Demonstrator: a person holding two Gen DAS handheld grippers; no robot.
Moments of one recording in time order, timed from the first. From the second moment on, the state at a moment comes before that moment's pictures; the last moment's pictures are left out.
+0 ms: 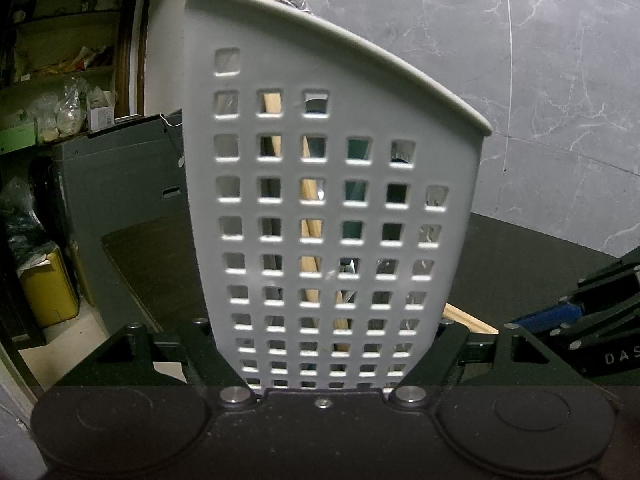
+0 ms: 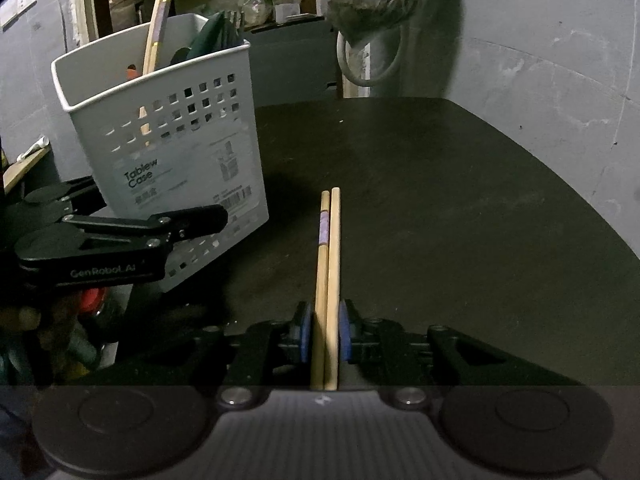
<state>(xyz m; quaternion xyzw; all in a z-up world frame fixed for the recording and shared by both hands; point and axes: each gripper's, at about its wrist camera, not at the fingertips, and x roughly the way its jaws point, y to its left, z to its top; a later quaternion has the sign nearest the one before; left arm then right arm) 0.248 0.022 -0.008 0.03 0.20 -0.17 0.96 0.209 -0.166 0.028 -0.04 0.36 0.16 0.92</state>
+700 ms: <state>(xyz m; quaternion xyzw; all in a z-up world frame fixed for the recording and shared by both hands) 0.251 0.021 -0.009 0.03 0.20 -0.17 0.96 0.227 -0.156 0.030 -0.08 0.37 0.17 0.91</state>
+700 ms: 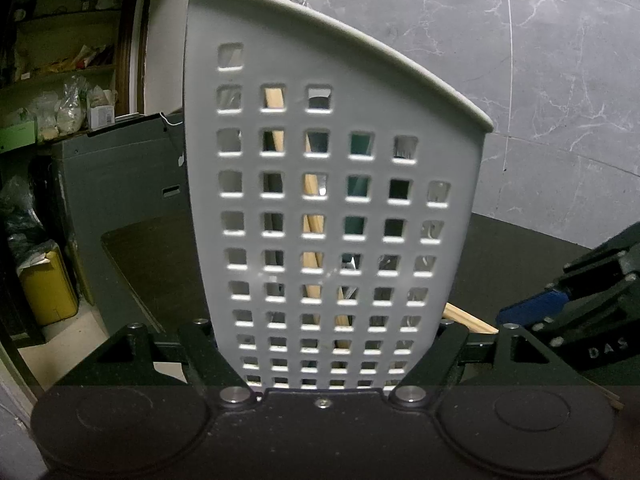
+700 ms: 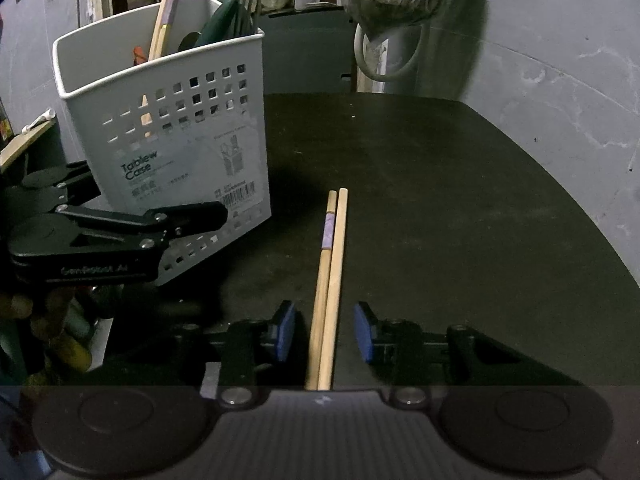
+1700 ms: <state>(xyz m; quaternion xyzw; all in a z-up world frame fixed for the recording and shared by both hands) 0.252 0.025 -0.010 0.03 0.20 -0.17 0.96 0.286 -0.146 0.046 -0.09 0.44 0.20 0.87</state>
